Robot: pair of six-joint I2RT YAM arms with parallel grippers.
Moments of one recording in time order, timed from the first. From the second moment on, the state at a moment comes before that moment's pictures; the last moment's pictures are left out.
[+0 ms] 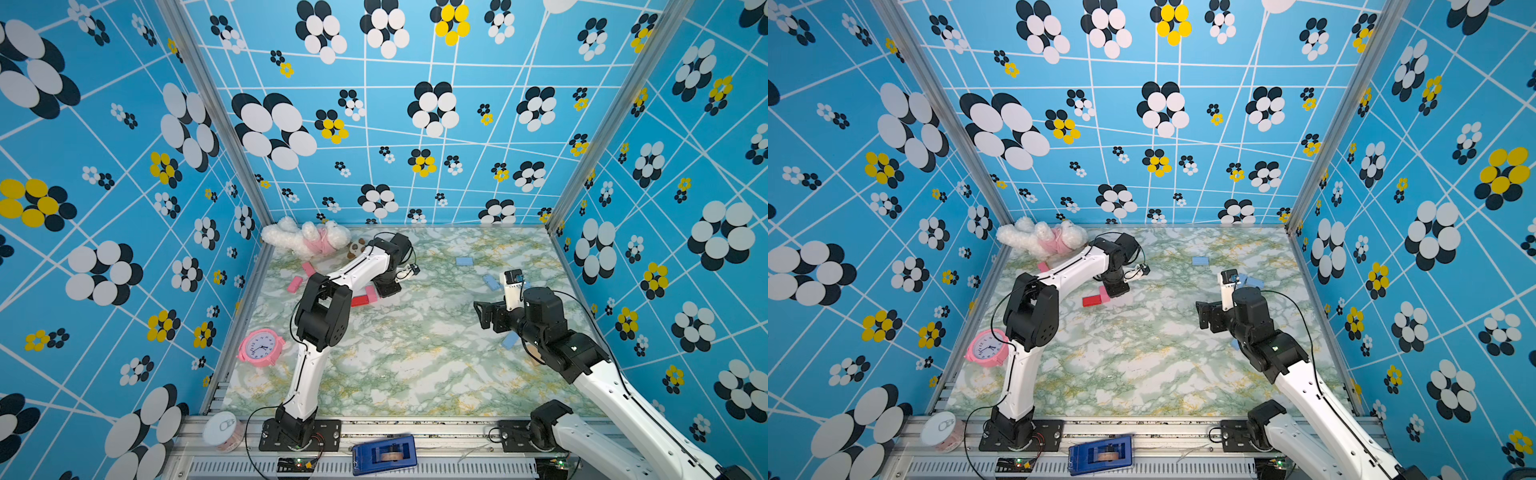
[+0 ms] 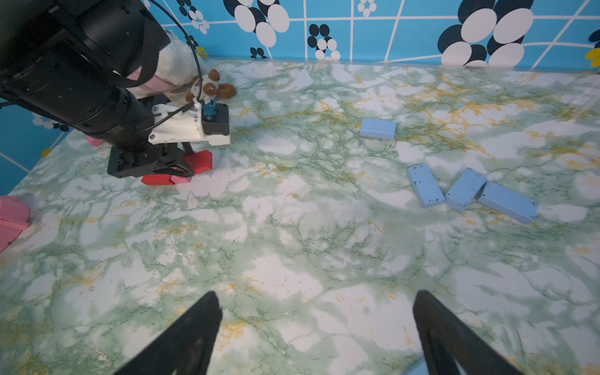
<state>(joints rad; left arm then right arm) -0.52 2.20 1.85 -1.07 -0.13 0.62 0.43 0.83 0.71 -0.44 0.07 0.17</state>
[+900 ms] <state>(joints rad) -0.51 2.21 1.80 -1.02 -0.13 0.63 0.43 0.83 0.71 -0.44 0.06 0.17</state>
